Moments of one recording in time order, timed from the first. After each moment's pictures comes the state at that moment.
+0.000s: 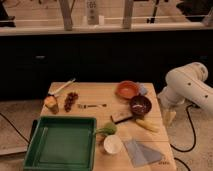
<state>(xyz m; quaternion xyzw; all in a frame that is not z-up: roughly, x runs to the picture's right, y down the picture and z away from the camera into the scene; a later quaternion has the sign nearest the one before) 0.291 0.109 0.682 -0.28 0.02 0.03 0.96</state>
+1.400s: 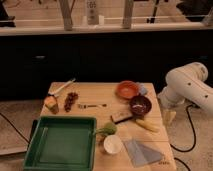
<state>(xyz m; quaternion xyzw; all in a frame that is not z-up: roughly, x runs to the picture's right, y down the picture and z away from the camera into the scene) 0.291 0.109 0.682 -0.28 0.02 0.03 0.96</state>
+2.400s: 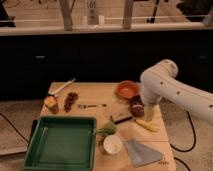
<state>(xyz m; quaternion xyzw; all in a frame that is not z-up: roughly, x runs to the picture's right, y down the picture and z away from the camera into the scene) 0.187 0.092 0.706 -0.27 0.01 -0.03 0.96</state>
